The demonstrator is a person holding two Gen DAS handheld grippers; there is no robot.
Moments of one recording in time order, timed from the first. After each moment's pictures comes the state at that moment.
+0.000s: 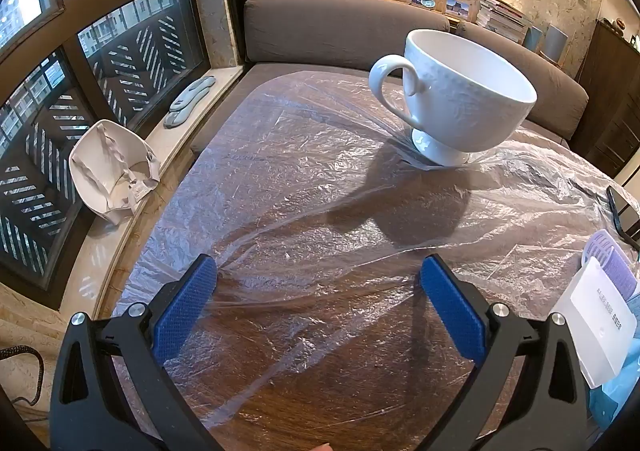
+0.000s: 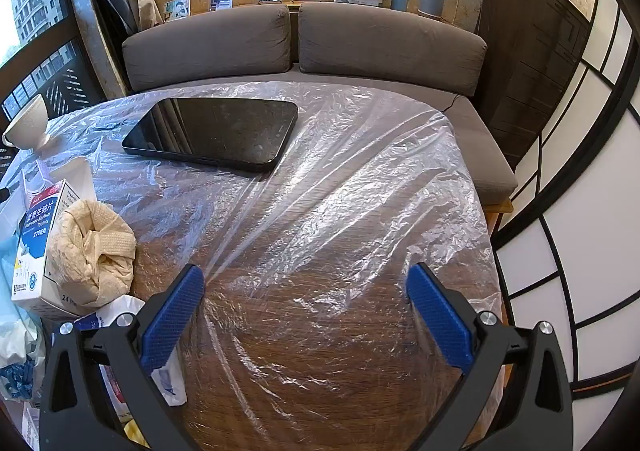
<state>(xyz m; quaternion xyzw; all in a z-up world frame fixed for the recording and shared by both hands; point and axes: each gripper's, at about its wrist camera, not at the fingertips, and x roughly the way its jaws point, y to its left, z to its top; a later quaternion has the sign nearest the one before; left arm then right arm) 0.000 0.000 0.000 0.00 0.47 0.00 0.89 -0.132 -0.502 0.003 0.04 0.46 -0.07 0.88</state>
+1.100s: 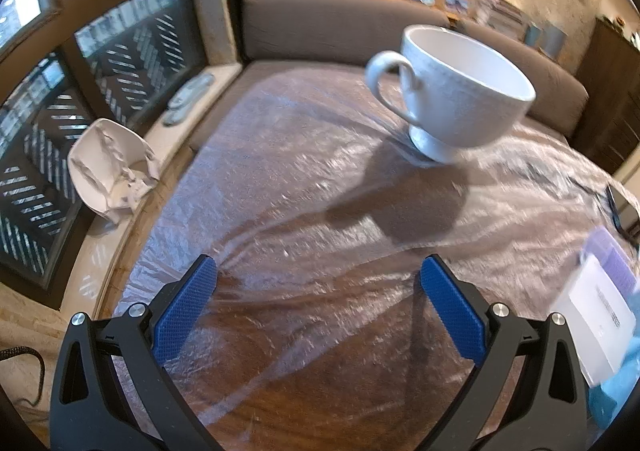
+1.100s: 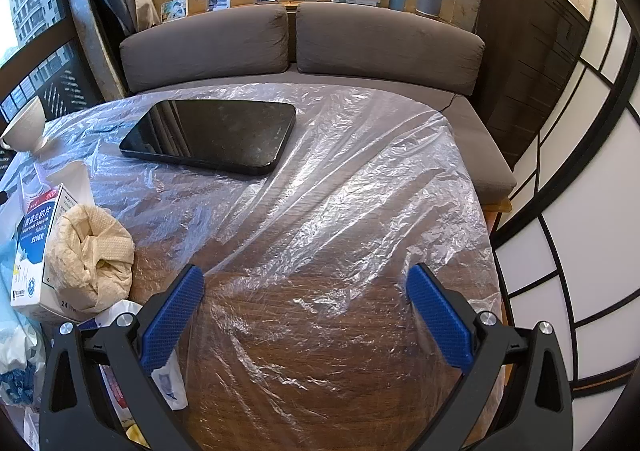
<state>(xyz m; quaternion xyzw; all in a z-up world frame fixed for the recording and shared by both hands) 0.000 -0.001 0.003 0.00 0.49 -0.01 0.87 -0.124 -0.486 0.011 0.05 0.48 -0.07 0.87</state>
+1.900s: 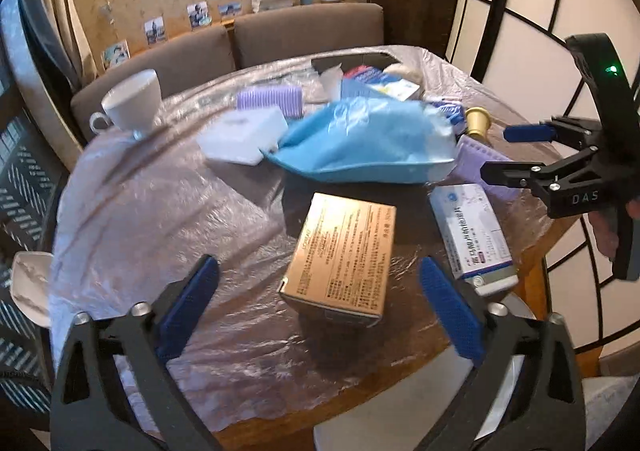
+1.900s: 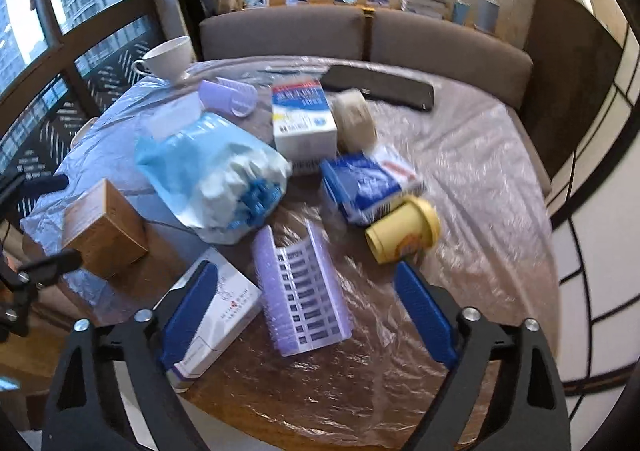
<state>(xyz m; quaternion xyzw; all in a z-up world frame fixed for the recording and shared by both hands) -0.217 -0.129 0.045 0.15 0.42 -0.31 0.84 -0.263 -0.356 0.039 0.05 0.47 0.02 0.88</state>
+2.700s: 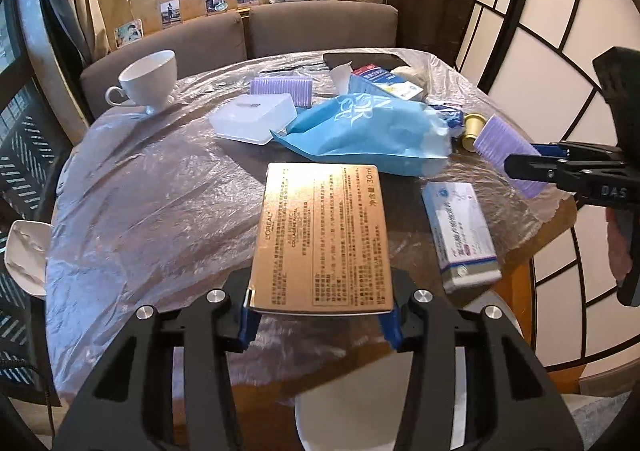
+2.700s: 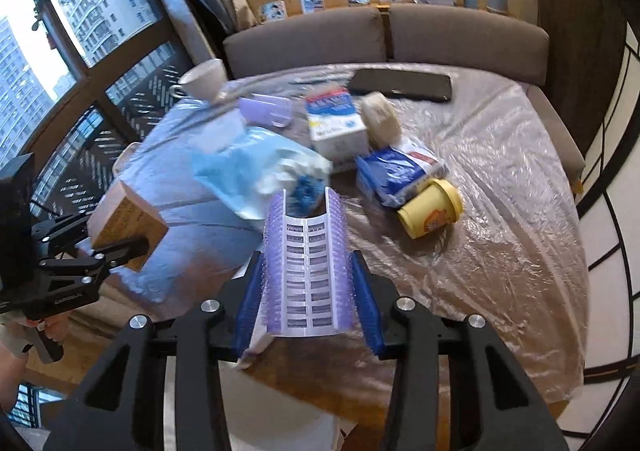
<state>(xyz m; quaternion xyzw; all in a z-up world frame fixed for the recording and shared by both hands) -0.239 -0.114 0.061 0.12 0.44 -0.29 0.84 -0.302 -0.344 0.083 0.10 0.45 0.10 0.88</state>
